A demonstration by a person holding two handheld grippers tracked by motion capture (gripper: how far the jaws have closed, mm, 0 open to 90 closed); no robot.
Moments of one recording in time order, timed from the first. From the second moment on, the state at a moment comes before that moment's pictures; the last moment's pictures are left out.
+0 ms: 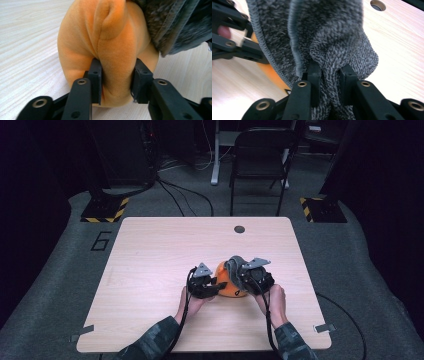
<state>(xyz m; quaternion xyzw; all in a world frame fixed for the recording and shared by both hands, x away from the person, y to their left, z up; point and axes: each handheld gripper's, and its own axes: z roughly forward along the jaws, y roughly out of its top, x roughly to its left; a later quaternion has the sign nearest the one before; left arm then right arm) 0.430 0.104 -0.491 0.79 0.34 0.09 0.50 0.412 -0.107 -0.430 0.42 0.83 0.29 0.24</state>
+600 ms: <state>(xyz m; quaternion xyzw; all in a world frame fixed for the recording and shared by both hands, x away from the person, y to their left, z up) 0.421 0.120 -0.485 0.78 0.37 0.14 0.49 0.415 -0.113 -0.442 0.42 0.83 0.29 0.24</state>
